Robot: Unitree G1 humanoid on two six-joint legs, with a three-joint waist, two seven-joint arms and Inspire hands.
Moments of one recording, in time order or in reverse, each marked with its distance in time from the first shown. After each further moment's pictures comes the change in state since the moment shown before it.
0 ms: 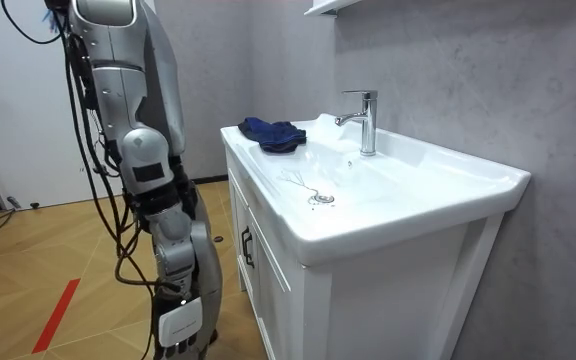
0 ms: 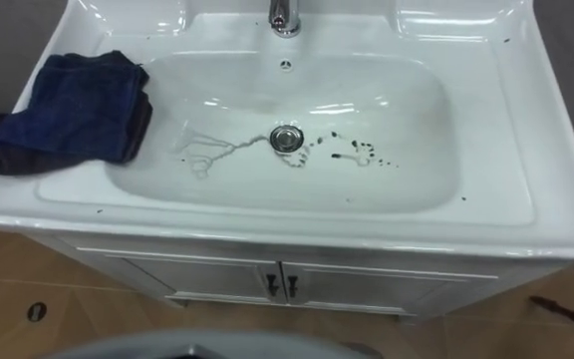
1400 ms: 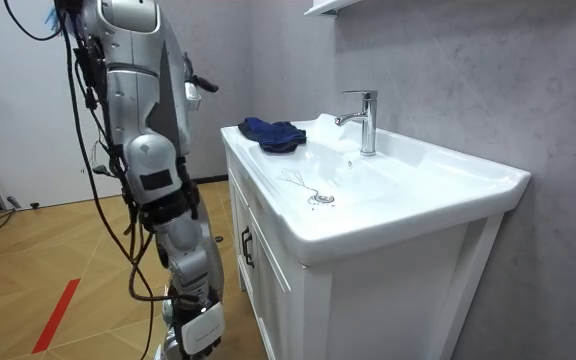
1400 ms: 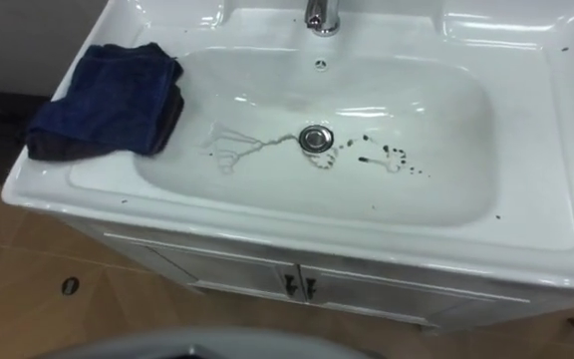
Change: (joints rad) left arm -0.109 0.174 0.256 -1.019 0.299 -0.290 0.813; right arm 0.102 -0.107 -0.083 -0.129 0.023 -0.114 0.019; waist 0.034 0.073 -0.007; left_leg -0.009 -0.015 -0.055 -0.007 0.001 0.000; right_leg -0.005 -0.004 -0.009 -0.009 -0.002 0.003
